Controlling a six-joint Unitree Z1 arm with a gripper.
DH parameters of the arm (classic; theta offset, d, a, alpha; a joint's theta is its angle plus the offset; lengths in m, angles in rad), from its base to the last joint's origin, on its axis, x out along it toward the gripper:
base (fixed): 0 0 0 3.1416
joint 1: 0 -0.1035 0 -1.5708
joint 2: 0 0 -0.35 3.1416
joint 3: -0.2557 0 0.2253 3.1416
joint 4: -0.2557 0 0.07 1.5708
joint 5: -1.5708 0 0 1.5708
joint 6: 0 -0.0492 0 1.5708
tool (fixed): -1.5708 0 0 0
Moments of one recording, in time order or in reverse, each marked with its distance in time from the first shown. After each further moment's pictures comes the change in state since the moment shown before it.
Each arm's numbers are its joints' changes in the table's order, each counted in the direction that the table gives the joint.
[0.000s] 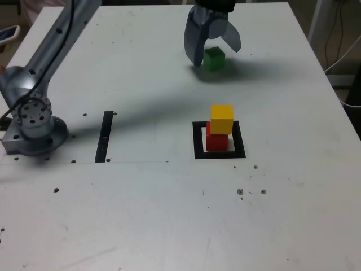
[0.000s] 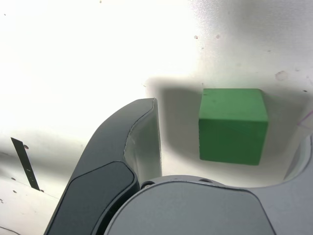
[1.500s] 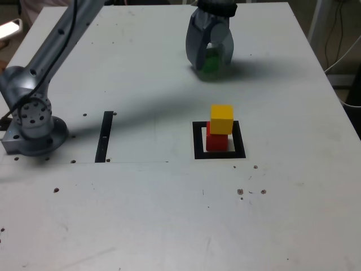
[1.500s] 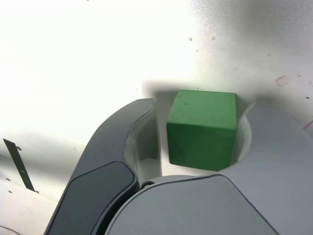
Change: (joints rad) arm 0.001 -0.024 -0.009 0.009 0.009 0.007
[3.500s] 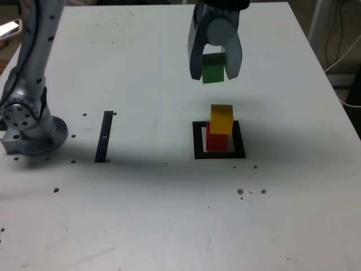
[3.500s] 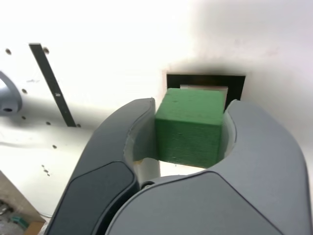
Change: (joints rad) arm 0.459 0.374 0.260 -0.025 0.060 0.122
